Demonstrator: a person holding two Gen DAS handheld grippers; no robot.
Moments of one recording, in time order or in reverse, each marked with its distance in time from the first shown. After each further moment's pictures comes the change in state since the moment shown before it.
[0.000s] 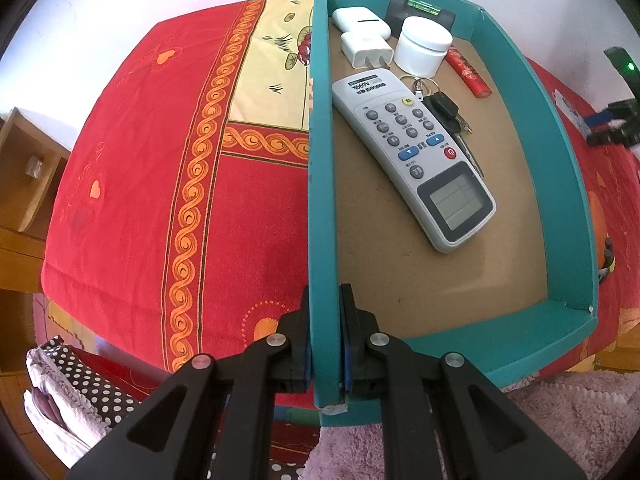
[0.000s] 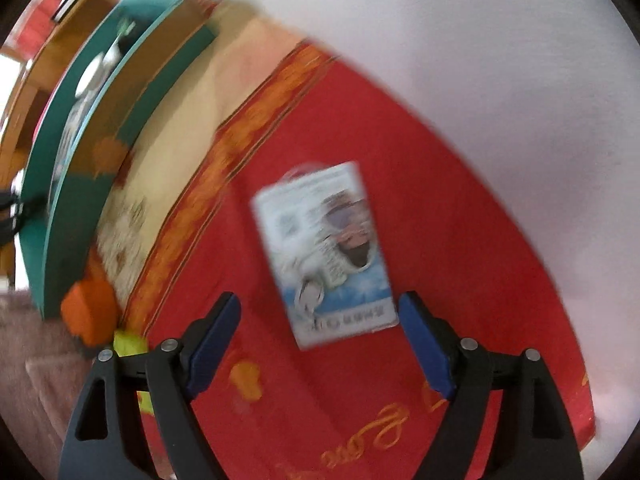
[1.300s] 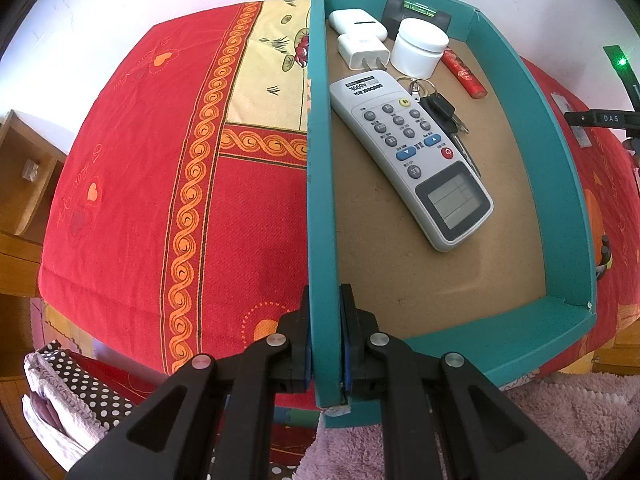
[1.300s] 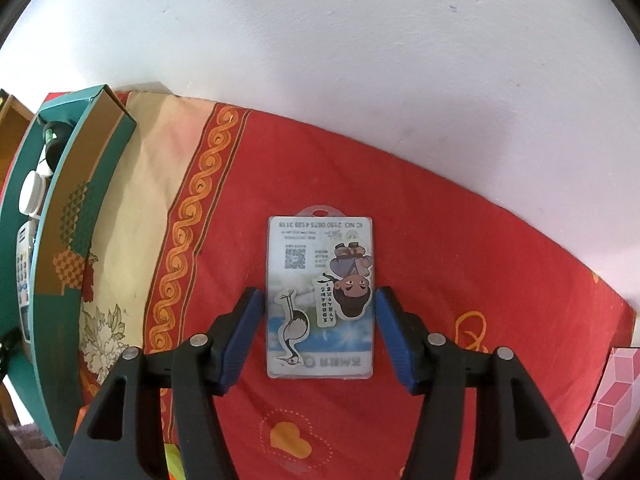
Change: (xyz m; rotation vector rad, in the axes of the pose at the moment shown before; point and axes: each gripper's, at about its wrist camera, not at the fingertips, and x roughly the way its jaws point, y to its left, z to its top) left arm -0.003 0.005 -0.004 0.008 -0.009 -0.016; right arm -0.020 -0.019 0.014 0.441 -0.230 -0.193
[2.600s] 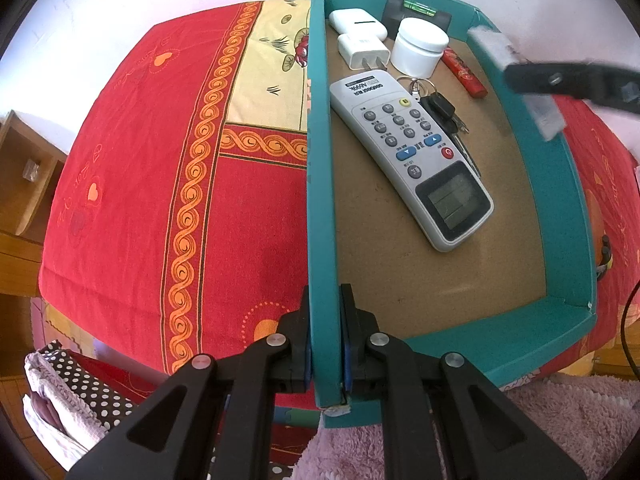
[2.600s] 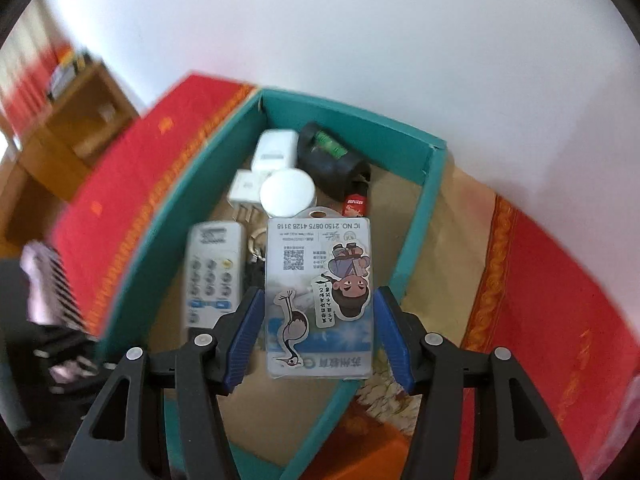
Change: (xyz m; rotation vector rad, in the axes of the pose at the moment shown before) left arm 0.000 0.000 0.000 0.001 0.000 0.000; right arm -0.086 0.231 -0.063 -0.225 -0.156 0.081
